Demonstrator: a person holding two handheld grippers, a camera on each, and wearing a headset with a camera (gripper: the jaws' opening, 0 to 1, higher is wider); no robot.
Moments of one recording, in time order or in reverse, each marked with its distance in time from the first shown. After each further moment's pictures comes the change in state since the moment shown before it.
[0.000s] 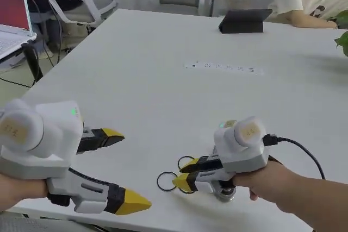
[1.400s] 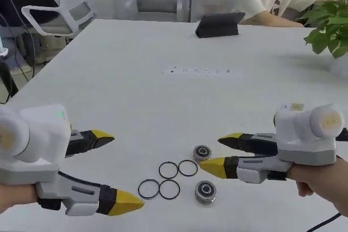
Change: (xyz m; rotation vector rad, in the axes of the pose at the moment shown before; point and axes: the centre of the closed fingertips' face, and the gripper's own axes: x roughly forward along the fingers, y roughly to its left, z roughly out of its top) left arm 0.014 -0.001 0.023 0.042 -0.008 -0.004; right arm -0.128 -0.023 0.017 0.032 -0.251 -0.186
